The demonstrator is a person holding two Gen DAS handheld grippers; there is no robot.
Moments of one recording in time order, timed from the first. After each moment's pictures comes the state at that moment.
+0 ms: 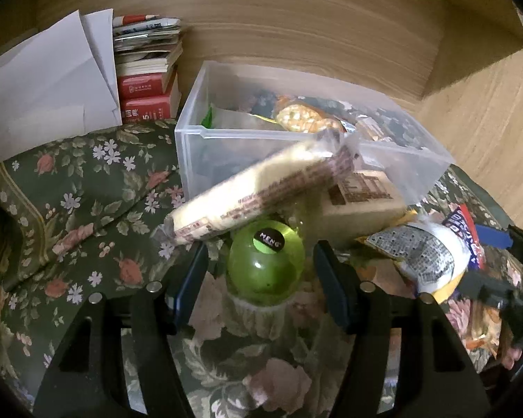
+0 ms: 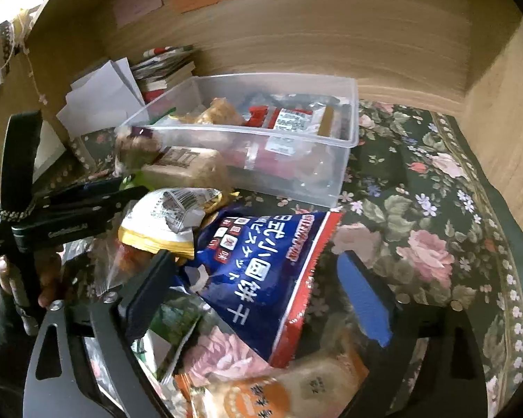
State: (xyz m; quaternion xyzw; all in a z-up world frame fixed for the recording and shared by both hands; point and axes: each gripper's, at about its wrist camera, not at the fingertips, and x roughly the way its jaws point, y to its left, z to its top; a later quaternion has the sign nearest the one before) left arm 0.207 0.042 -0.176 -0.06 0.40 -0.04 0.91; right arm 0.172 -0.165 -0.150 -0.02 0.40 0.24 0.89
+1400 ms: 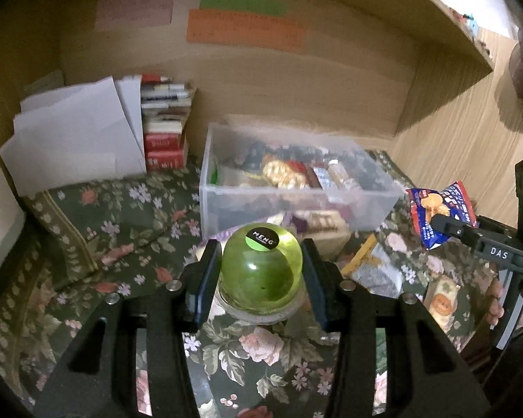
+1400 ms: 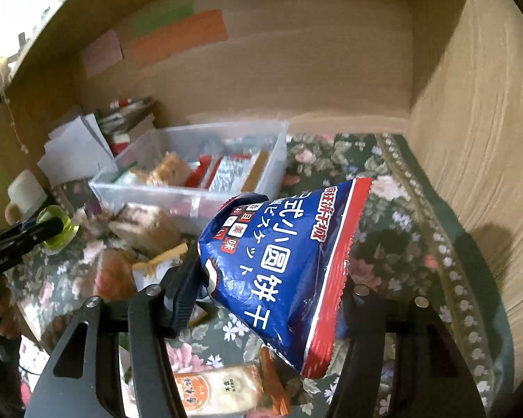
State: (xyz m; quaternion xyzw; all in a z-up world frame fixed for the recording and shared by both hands) left arm 0.144 0.040 -0.110 -0.05 0.32 -0.04 0.95; right arm 0.173 -0.219 -0.115 0.02 0.34 0.18 0.92
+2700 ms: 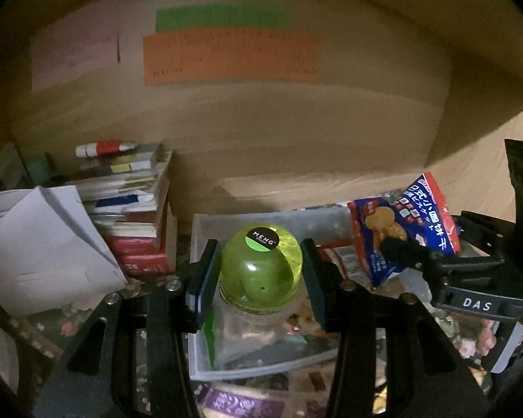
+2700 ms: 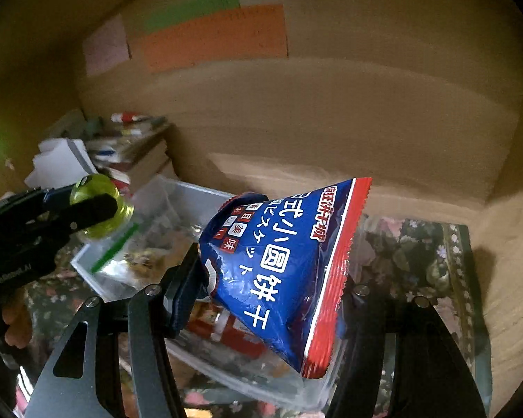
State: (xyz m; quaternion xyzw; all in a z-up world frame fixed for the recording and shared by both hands) left arm 0.296 0.035 -0.080 -0.01 0.32 -0.04 0.95; right arm 0.295 -0.136 -0.087 -0.04 0.35 0.23 0.91
